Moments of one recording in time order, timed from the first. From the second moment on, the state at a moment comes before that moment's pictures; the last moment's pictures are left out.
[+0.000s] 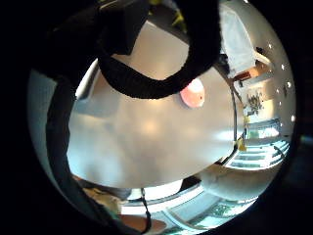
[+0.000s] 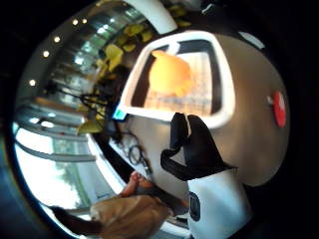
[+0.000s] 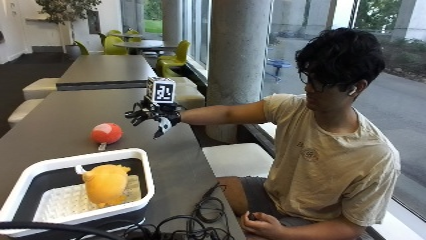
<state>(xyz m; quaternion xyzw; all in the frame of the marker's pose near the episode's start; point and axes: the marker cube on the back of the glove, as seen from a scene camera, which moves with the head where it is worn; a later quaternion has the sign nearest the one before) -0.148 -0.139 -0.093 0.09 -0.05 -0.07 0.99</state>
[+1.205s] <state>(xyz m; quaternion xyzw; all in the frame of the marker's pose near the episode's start) -0.052 -0.028 -0.013 0.04 0.01 0.00 1.00</state>
